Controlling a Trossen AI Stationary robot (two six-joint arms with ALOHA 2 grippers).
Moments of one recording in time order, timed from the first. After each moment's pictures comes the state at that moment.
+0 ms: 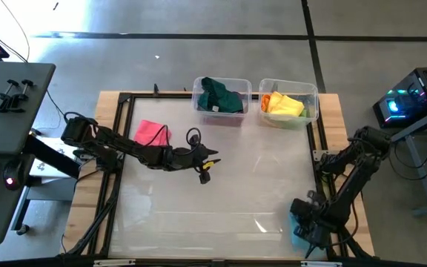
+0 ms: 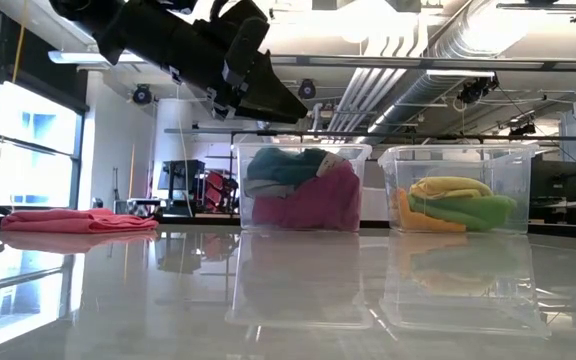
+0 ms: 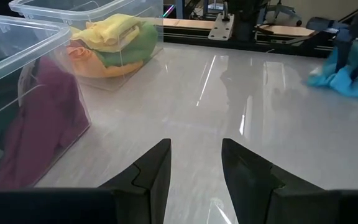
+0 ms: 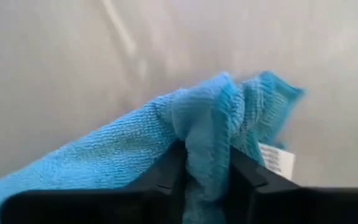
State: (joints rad) left arm -0.14 1.61 0.79 0.42 -0.43 -0.13; right arm 1.12 1.56 0.77 -0.77 0.26 1.57
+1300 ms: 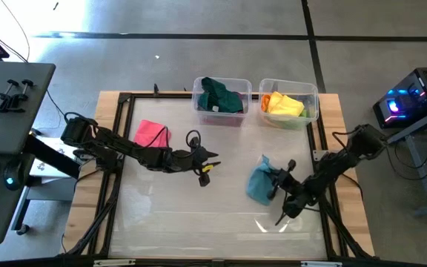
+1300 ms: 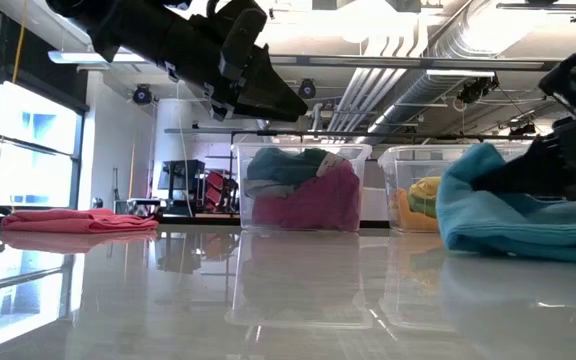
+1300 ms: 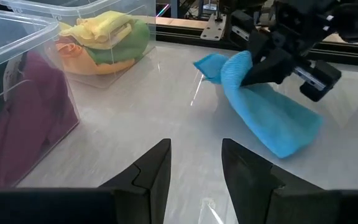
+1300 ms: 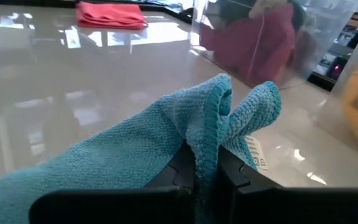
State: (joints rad) left arm -0.17 1.61 0.79 0.41 -0.43 -0.16; right arm 0.76 1.57 0.36 0.09 1.26 0.94
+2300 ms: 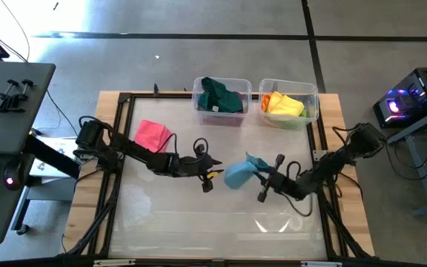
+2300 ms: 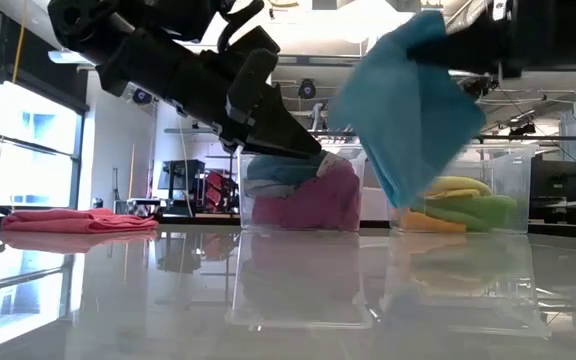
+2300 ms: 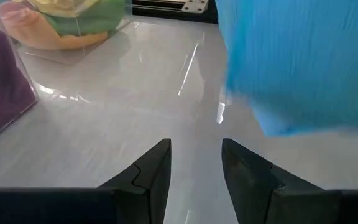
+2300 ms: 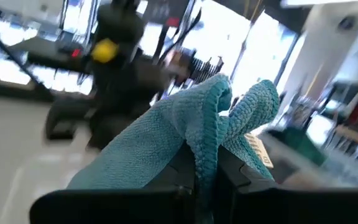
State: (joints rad) left arm -0.18 1.78 0.79 0.54 -0.37 -0.18; right arm 0.62 1.56 0.36 1.39 1.05 -0.46
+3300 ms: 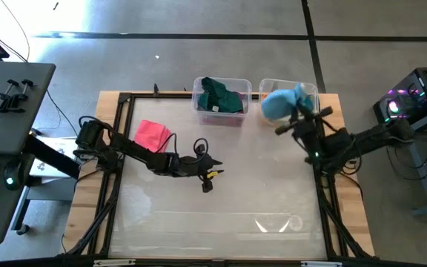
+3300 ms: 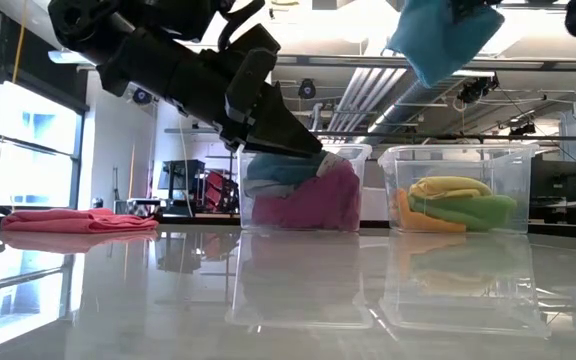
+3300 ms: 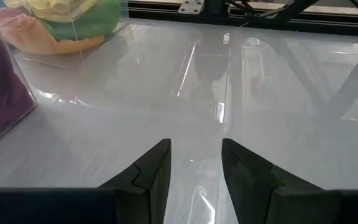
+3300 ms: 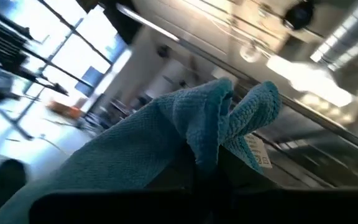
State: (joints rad) left arm -0.18 1.78 0.79 0.54 -0.36 -0.15; right arm 0.18 1.00 0.46 1.54 1.08 -1.58
